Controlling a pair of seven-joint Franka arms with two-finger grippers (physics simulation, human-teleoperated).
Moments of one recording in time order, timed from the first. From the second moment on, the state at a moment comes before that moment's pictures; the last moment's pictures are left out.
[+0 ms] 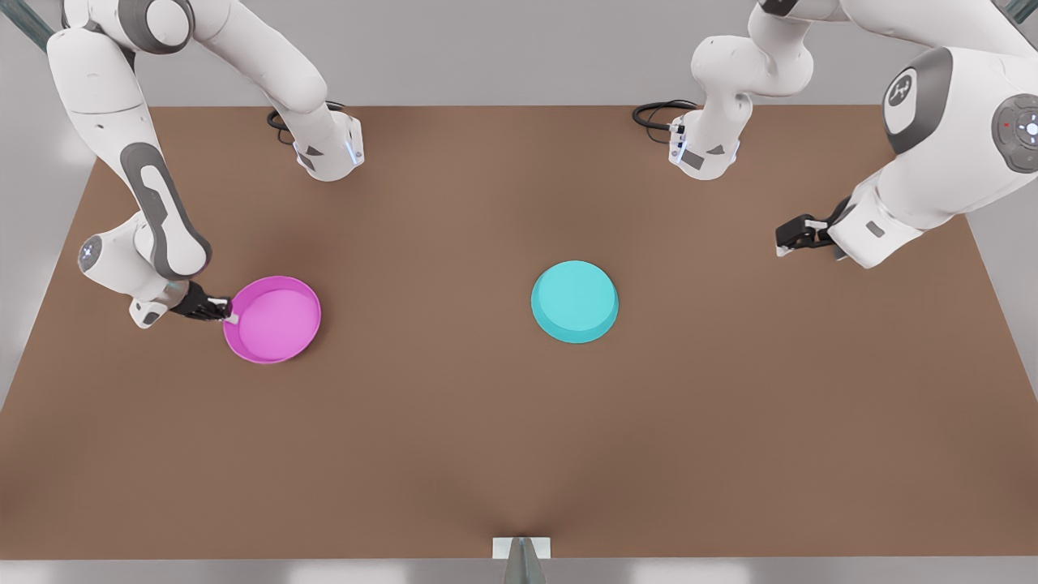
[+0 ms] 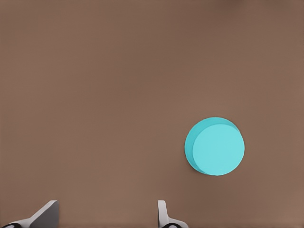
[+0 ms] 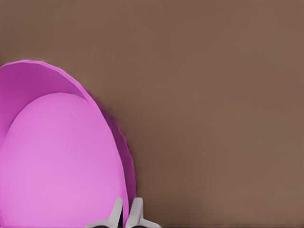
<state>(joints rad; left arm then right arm) -0.21 0.17 0.11 -1.26 -0.10 1.30 -0.07 -0.82 0.38 0.42 -2.28 0.25 2.53 -0.68</state>
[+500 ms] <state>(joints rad) -0.21 0.17 0.11 -1.26 -0.09 1.30 -0.07 -1.07 0.36 0.87 -2.28 0.33 2.40 -0.41</state>
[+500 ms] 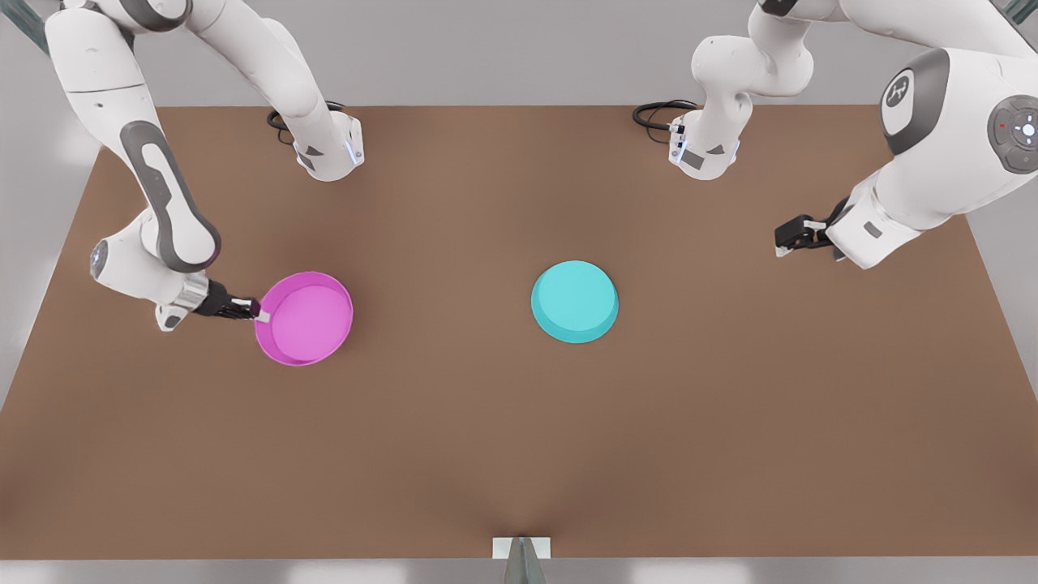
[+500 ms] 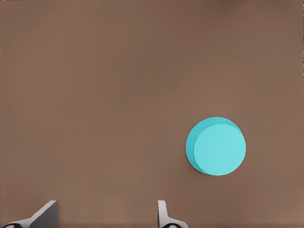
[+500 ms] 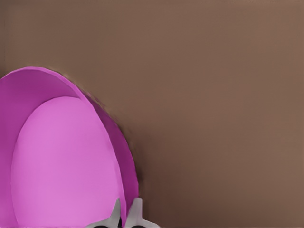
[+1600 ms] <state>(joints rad) -0.21 0.17 0.11 -1.26 -0.09 1.30 -0.07 0.60 0.42 0.14 -1.90 0.79 2.60 0.21</state>
